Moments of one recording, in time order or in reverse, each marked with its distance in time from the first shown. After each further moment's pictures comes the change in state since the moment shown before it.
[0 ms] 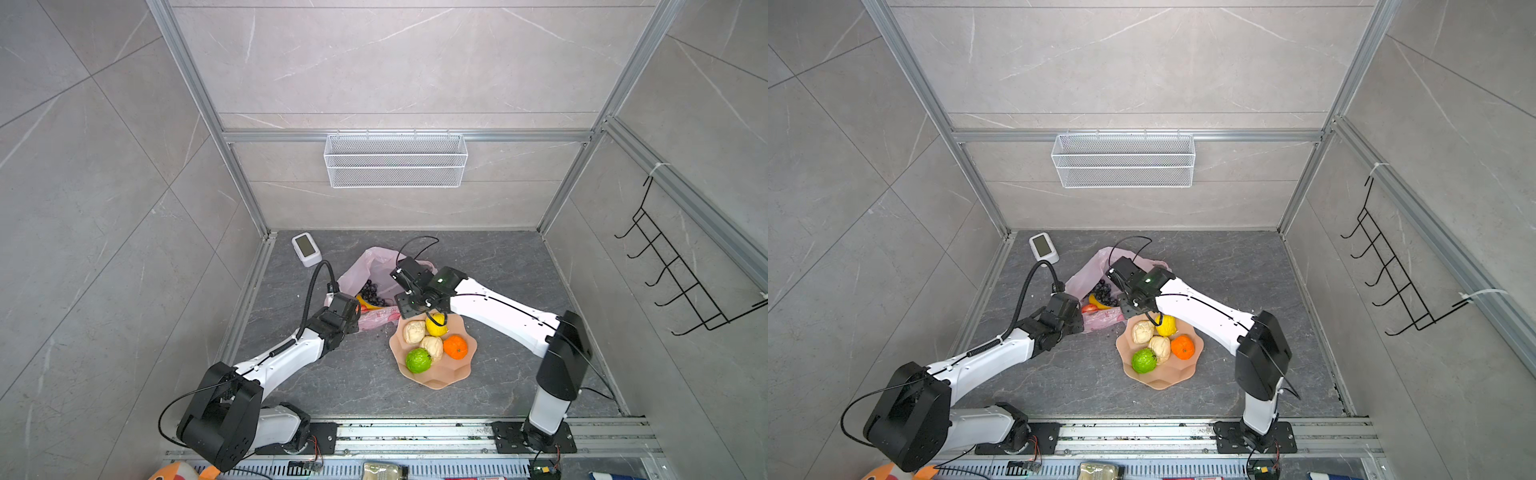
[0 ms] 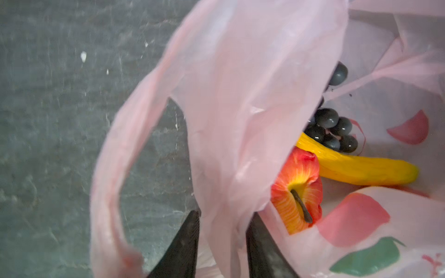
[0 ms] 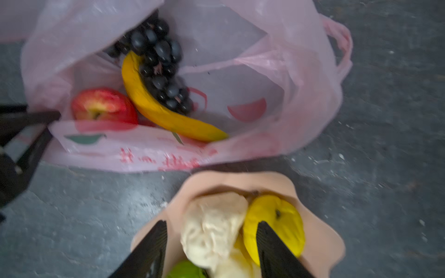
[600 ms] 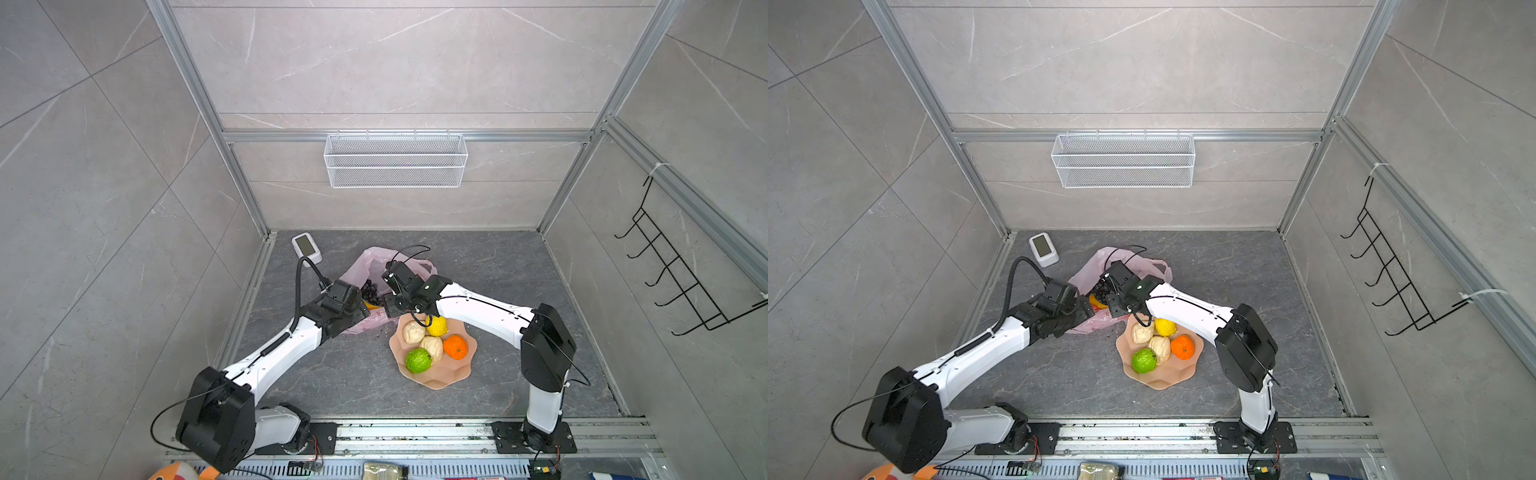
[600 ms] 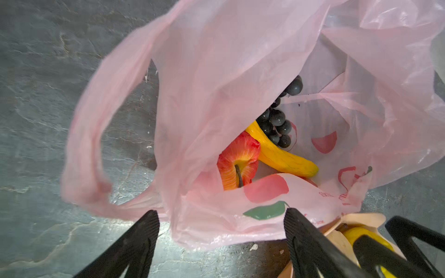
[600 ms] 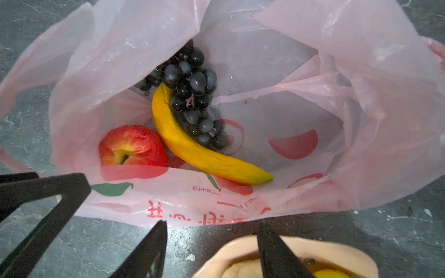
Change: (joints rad) left arm 0.004 0.052 0.174 -0.168 0.221 -0.367; right arm 0.000 0.044 -0.103 0.245 -0.037 -0.002
